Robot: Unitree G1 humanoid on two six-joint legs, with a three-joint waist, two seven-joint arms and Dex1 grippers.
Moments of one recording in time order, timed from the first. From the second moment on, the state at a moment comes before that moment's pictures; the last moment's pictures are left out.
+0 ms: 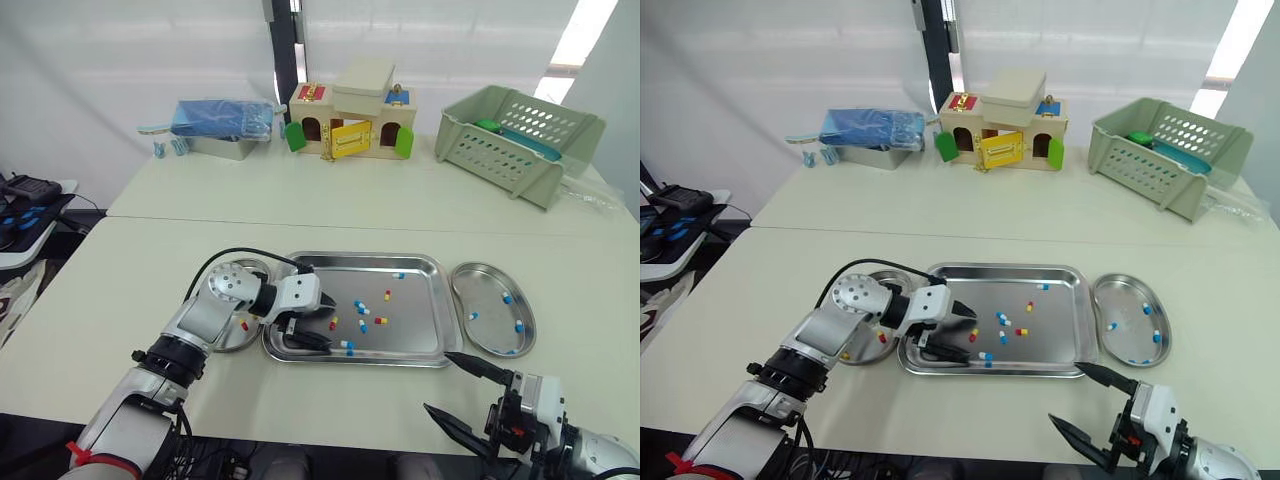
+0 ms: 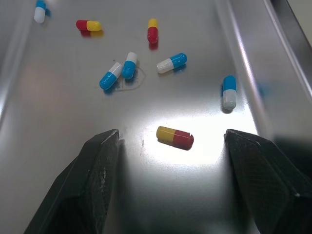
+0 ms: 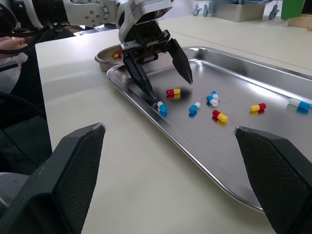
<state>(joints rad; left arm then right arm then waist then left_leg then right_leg) -0.62 0.56 -0.37 0.31 -0.03 -0.01 -1.32 0.52 -0.51 -0.08 -0.43 0.44 -0.15 0.98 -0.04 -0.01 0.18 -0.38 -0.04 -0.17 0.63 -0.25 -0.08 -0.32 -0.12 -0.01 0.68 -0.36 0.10</state>
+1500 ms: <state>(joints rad) -0.25 0.83 0.08 -0.16 -0.20 0.53 -1.09 0.37 -0.64 -0.06 -0.42 0.50 -0.12 1.08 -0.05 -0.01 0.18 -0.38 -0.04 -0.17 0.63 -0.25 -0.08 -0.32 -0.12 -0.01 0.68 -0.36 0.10</state>
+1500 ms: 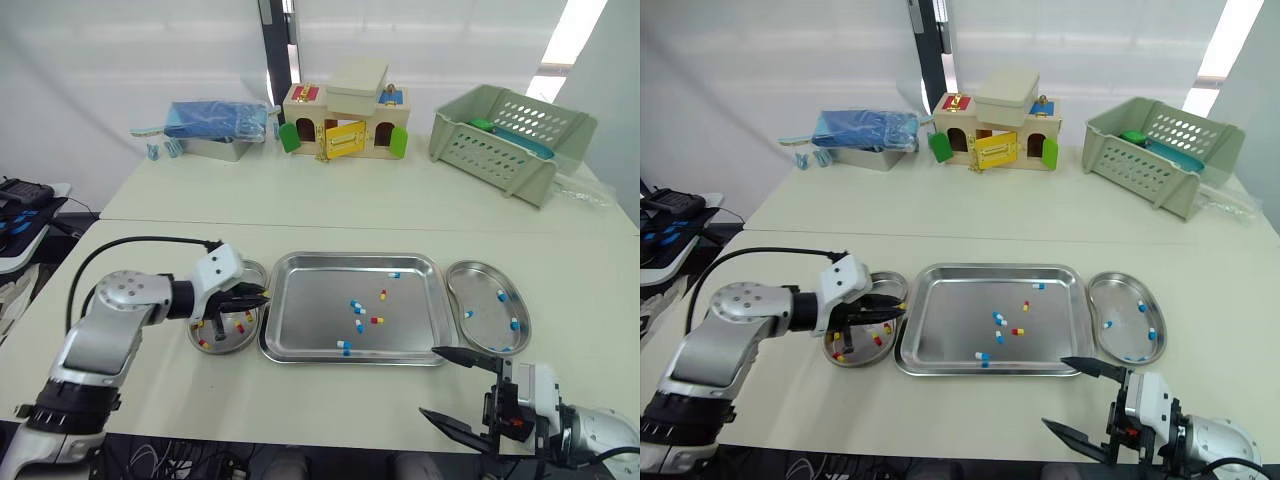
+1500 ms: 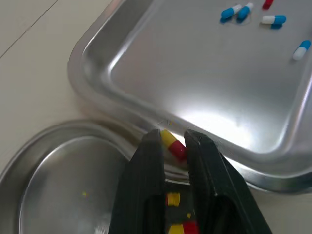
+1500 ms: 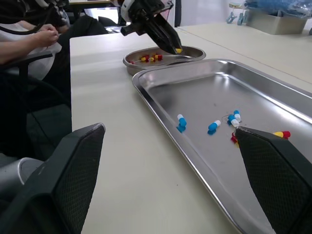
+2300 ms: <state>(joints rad) -0.14 0.83 0.17 -0.18 -0.29 0.56 -0.95 0.30 -0.62 -0.09 -0.28 0.53 -0.12 1.16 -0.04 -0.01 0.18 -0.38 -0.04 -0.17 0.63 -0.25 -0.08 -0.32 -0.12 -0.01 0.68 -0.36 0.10</state>
